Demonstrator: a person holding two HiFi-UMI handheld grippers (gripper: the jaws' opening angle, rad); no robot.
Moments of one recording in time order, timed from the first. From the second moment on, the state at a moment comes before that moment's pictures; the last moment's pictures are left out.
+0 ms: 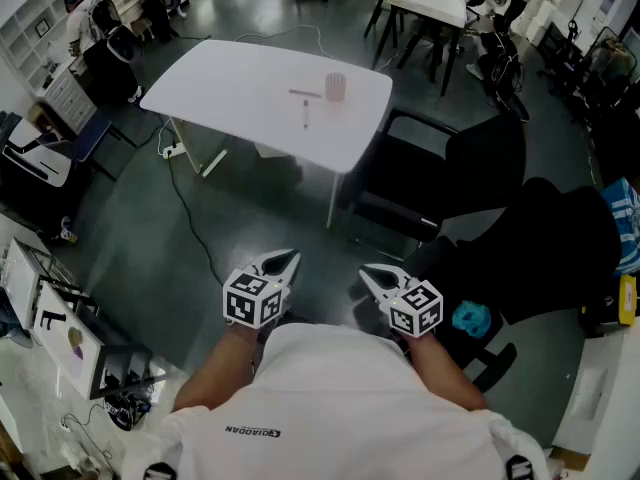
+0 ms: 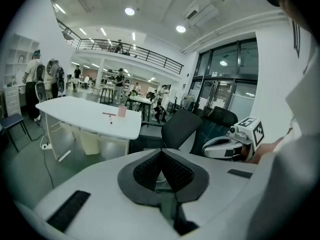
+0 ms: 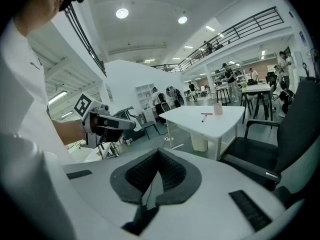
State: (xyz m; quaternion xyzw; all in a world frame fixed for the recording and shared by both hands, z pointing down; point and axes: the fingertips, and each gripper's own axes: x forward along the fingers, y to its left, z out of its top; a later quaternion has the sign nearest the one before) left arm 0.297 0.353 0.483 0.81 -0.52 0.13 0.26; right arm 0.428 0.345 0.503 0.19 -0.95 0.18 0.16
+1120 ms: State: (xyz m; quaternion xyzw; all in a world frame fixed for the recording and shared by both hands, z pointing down) left arm 0.227 0.281 0.484 0.81 -0.50 0.14 0.27; right arm 0.353 0.281 0.503 0.21 -0.95 0.17 0.18
